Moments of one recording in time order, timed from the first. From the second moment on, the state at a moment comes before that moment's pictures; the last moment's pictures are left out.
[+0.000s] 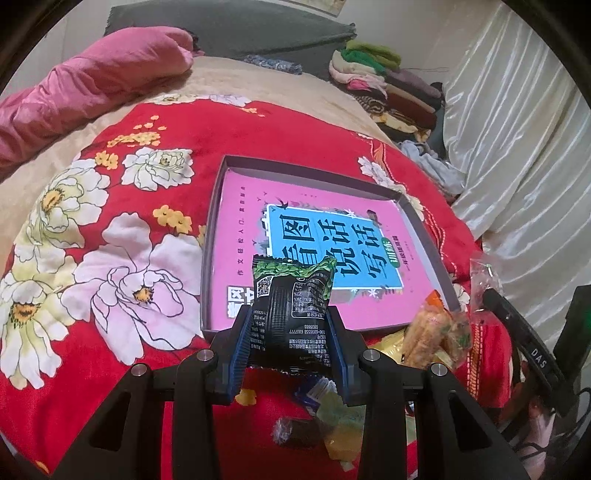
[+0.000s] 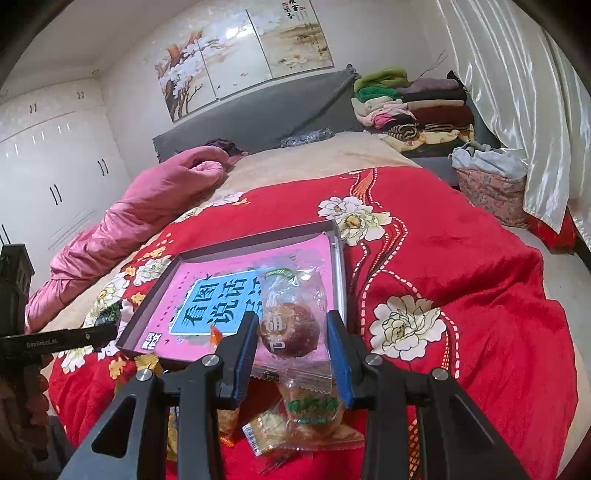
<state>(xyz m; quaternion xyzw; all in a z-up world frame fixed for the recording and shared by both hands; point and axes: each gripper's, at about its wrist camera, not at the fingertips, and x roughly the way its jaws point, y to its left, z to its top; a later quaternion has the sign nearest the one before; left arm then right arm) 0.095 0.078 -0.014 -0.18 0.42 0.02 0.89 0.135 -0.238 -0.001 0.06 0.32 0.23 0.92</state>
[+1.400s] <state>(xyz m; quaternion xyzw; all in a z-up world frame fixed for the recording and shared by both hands) 0.136 0.074 -0.042 -0.14 0.44 0.05 0.88 0.184 -0.217 -0.034 0.05 0.38 0.26 0.89</state>
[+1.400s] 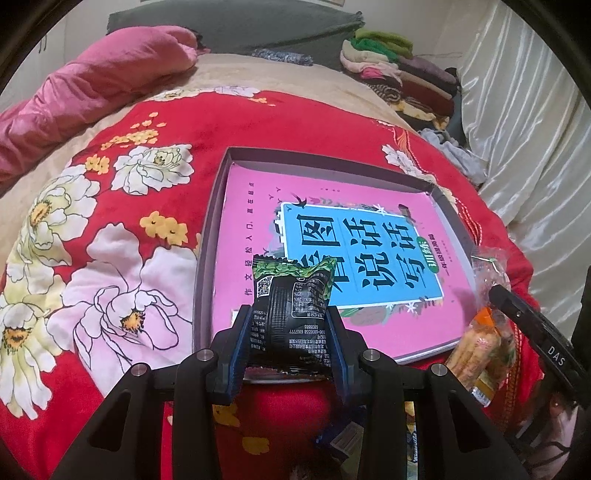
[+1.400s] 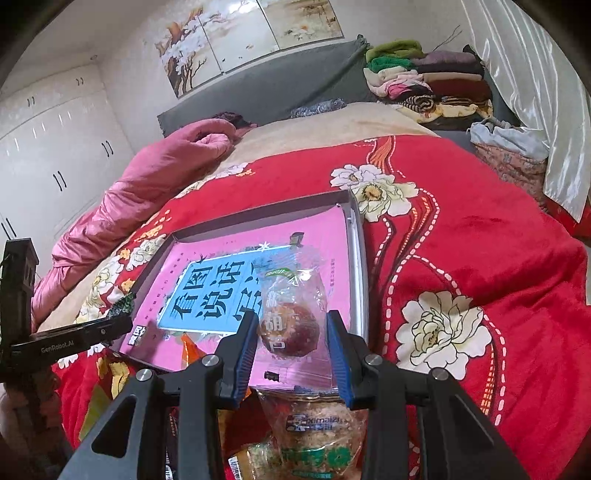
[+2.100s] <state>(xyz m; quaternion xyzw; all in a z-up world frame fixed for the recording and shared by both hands) 0.142 0.068 -0.050 -0.12 0.45 0.06 0.88 0.187 -0.214 -0.043 0.04 0.40 0.25 0.88</state>
